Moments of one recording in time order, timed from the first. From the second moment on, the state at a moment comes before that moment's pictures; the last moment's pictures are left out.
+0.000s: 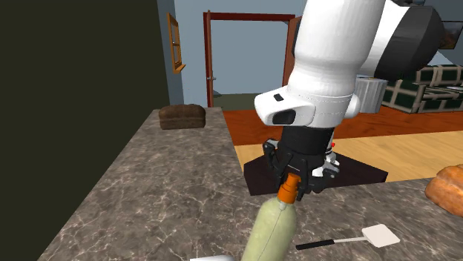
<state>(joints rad) 0.38 0.23 0.04 -1.68 -0.12 1.78 0.22</state>
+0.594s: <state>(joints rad) 0.38 0.25 0.04 -1.73 -0.12 1.85 0.22</state>
